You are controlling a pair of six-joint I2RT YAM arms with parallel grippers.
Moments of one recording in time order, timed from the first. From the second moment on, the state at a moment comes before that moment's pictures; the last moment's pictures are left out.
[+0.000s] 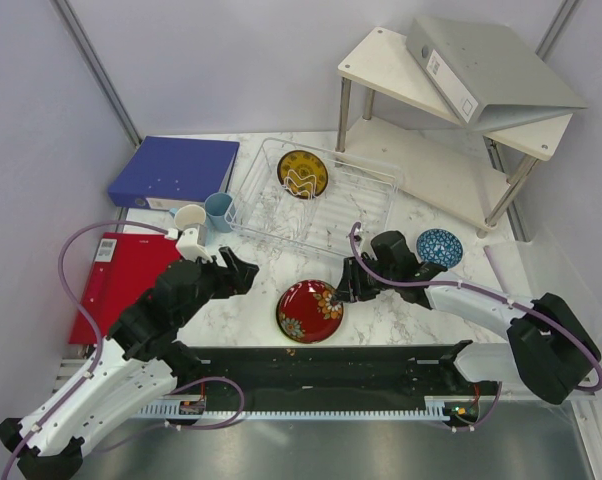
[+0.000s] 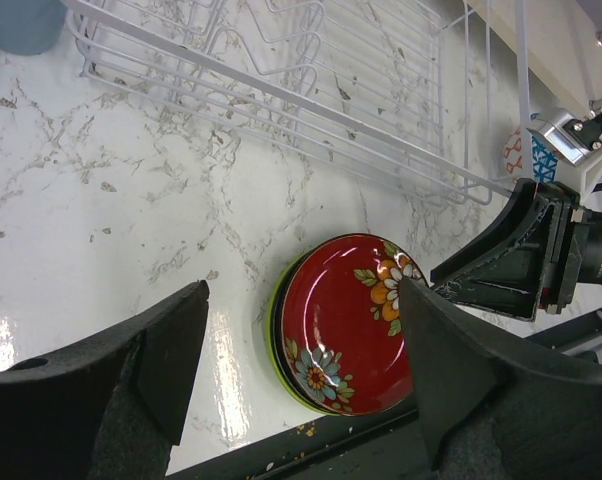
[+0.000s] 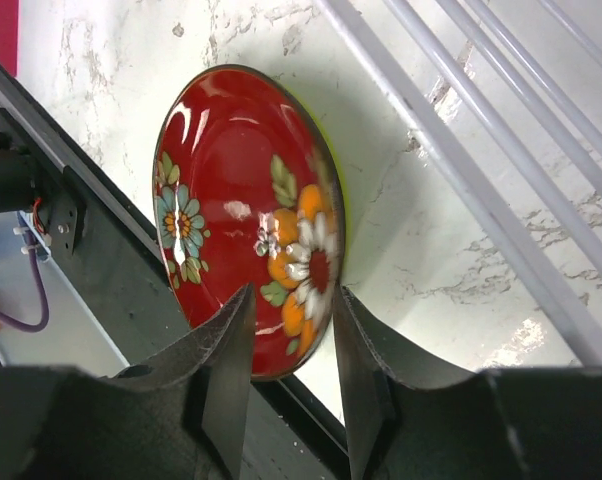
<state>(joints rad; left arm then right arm) -0.71 0.51 0.63 -0.54 -0.26 -0.67 0.64 1.28 0.58 -0.09 -0.41 0.52</state>
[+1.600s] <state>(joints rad) -0.71 0.52 0.64 -0.52 -0.23 -0.66 0.44 2.07 1.61 -0.05 0.12 0.14</state>
